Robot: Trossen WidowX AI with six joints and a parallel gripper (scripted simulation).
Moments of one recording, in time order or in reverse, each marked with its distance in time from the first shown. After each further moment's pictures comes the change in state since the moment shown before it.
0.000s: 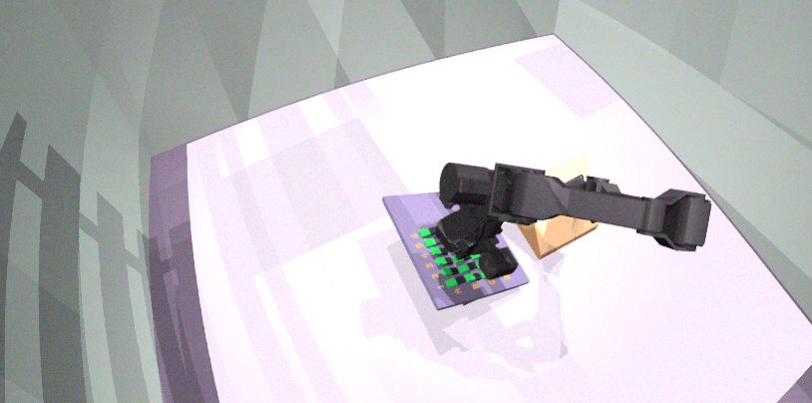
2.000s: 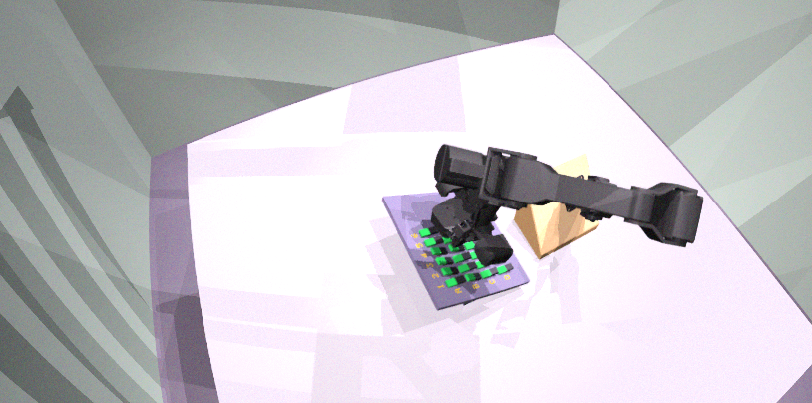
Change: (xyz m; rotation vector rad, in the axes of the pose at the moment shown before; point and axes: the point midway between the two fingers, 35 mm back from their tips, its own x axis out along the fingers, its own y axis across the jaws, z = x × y) arm -0.006 -0.024 0.000 -0.002 0.002 -0.006
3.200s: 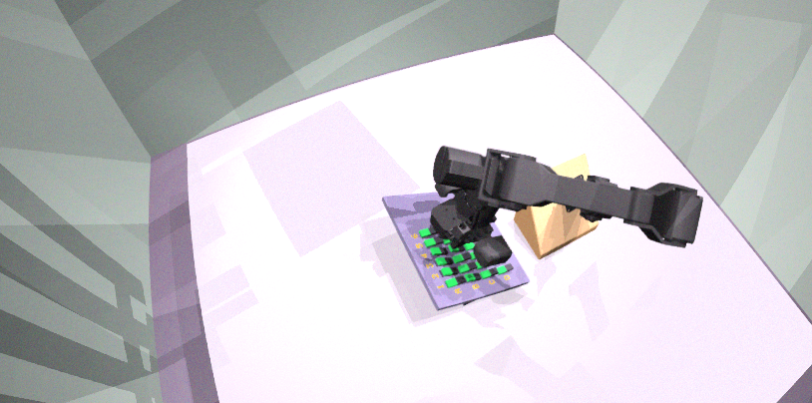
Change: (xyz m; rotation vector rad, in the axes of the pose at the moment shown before) arm 0.003 0.000 0.000 0.000 -0.001 0.000
